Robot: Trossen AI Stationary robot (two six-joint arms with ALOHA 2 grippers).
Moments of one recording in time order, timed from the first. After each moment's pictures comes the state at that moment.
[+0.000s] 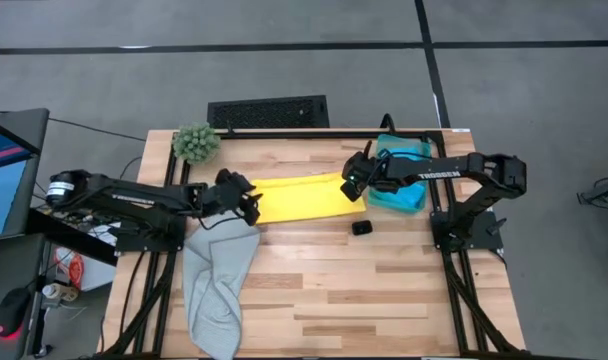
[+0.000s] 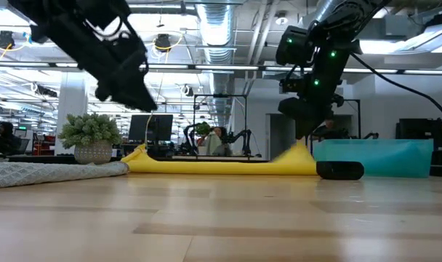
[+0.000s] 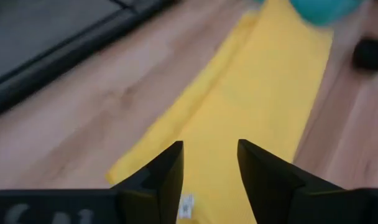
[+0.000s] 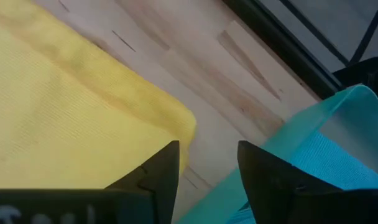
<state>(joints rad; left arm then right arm) 0.06 1.10 0.51 -0.09 -0.47 -0.39 -0.27 1.55 0.91 -0.55 0.52 0.37</state>
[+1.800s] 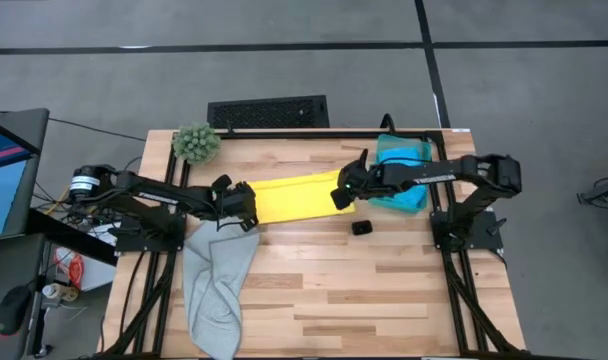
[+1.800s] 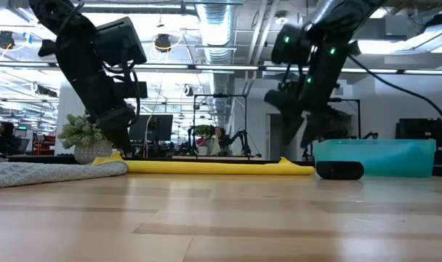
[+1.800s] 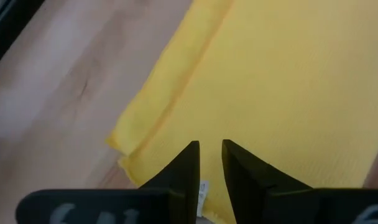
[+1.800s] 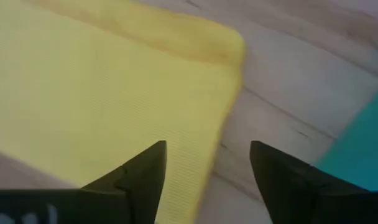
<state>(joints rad) 0.08 1.35 0.57 -0.35 -0.49 -0.40 -0.20 1.59 0.92 -0.50 0.28 0.75</state>
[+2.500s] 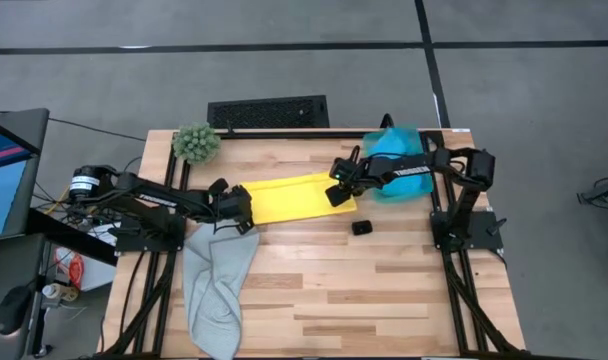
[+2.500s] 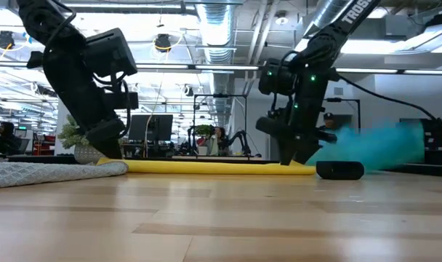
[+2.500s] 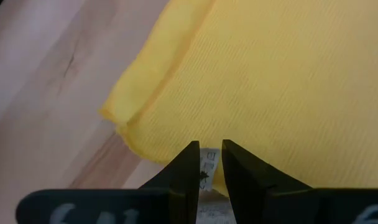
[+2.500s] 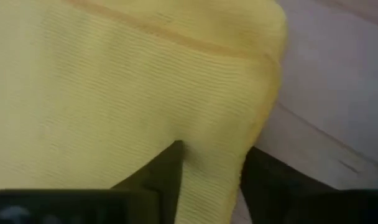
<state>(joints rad) 0.08 1.35 0.47 -0.25 -0.47 -0.41 -0.32 1.80 0.98 -0.45 0.11 0.67</state>
